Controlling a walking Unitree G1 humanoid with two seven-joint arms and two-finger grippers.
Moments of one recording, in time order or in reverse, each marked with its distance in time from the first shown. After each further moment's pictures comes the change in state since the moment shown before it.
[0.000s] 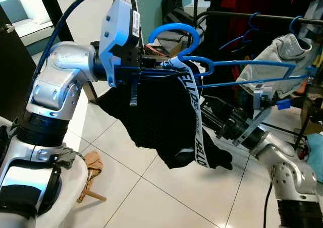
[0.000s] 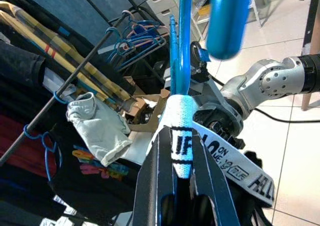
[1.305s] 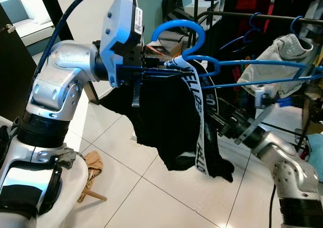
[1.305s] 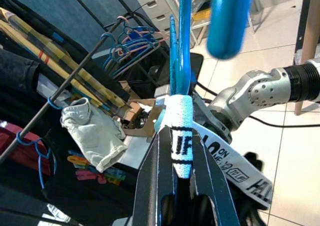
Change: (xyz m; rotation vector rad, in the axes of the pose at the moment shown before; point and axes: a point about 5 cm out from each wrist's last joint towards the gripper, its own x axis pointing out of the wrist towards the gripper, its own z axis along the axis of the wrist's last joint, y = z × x) left arm 0.005 -0.003 0.007 -0.011 -0.023 -0.020; right arm -0.004 -0.015 -0.011 0.014 0.096 -0.110
